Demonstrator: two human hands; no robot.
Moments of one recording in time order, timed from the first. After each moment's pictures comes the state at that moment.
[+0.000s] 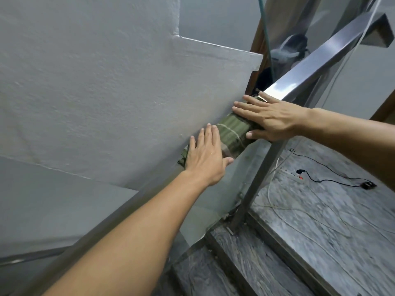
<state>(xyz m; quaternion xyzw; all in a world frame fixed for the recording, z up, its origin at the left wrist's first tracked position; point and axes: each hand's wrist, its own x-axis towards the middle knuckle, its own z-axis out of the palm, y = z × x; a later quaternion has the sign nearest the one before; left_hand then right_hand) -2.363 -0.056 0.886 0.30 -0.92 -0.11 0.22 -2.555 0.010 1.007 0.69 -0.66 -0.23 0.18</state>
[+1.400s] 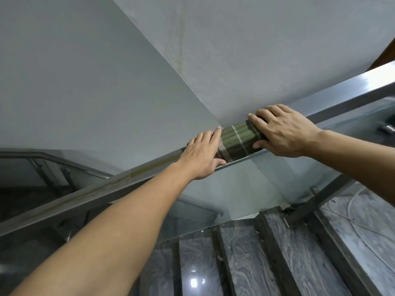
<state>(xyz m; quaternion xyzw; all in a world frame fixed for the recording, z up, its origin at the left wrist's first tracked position) -2.157 -0.054 0.746 0.42 -0.88 -0.07 0.20 -2.371 -0.018 0.859 0.78 -0.52 -0.18 0.29</state>
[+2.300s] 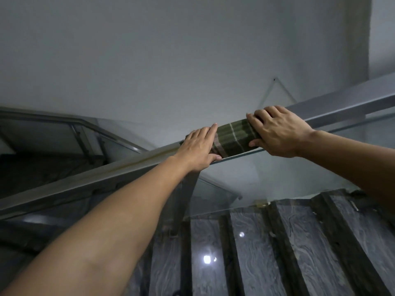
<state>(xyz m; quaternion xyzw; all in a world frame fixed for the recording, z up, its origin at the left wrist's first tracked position) -1.865 -0.067 0.561 0.47 -0.86 -0.12 0.17 -2.073 -0.038 0.680 0.79 -0.50 -0.23 0.26</state>
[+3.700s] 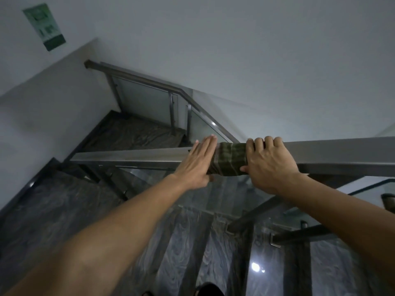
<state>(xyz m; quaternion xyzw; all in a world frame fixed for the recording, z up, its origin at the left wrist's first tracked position) -1.381 -0.068 0.240 0.58 -0.79 -0.12 0.13 -1.571 -0.080 0.353 0.84 -0.45 -0.22 0.21</state>
